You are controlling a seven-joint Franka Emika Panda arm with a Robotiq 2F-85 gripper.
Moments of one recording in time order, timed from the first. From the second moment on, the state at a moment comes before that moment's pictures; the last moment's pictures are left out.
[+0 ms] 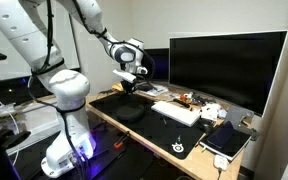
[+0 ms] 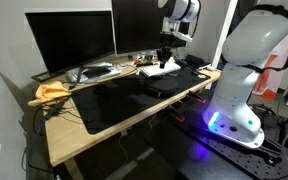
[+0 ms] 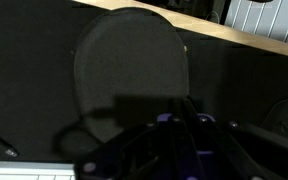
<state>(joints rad) -0.02 -0.37 -0.14 -2.77 0.29 2.32 -0.46</state>
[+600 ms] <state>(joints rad) -0.01 -0.42 -0.14 -2.77 0.29 2.26 -0.44</state>
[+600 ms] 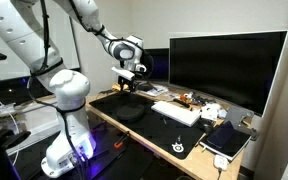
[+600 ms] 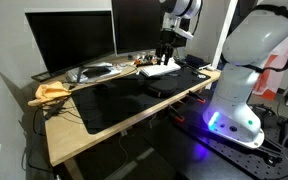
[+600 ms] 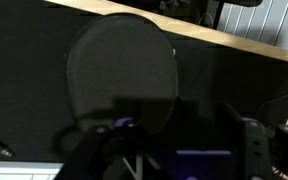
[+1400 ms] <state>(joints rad) -0.02 -0.52 -0.13 -2.77 0.23 2.24 -0.30</state>
